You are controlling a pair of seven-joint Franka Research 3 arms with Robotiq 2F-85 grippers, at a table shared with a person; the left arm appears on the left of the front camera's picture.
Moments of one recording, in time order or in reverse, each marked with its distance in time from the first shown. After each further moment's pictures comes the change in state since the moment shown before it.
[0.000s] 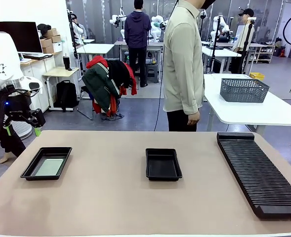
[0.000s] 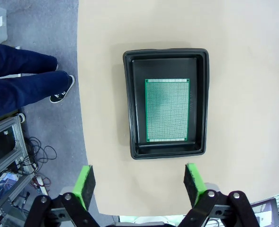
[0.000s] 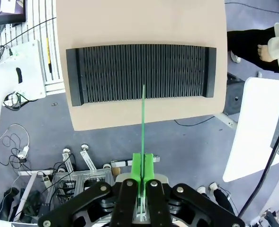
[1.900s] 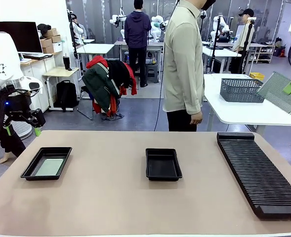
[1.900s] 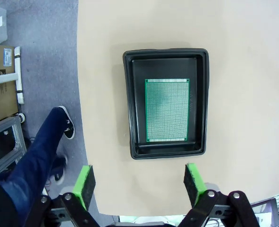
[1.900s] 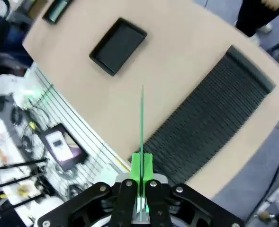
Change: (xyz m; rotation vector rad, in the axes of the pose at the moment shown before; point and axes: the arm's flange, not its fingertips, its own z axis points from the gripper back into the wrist) left arm 0.000 0.000 0.000 0.000 0.000 0.000; right arm -0.006 -0.020 -0.080 0.348 -0.408 -0.901
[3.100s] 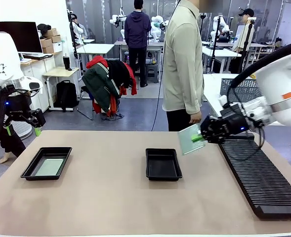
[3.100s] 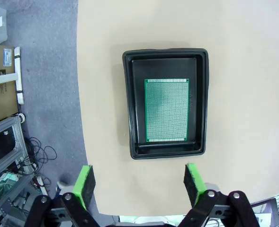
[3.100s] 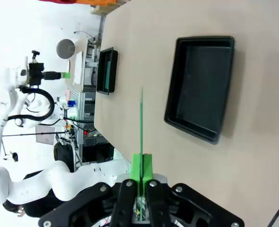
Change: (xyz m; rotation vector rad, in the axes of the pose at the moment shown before) left arm 0.000 0.000 0.000 0.000 0.000 -0.001; right arm 0.020 0.066 -0.299 0.483 -0.225 -0.546
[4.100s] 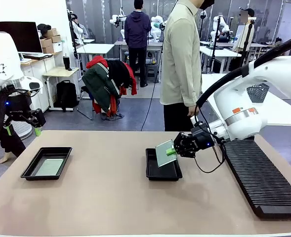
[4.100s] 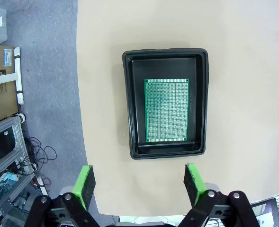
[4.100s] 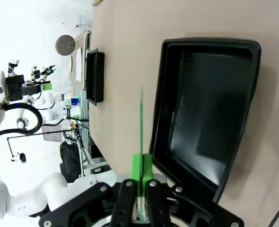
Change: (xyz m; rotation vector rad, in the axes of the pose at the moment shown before) left arm 0.000 0.000 0.000 0.000 0.000 0.000; right arm 0.042 -0.059 -0.116 0.051 0.072 -0.064
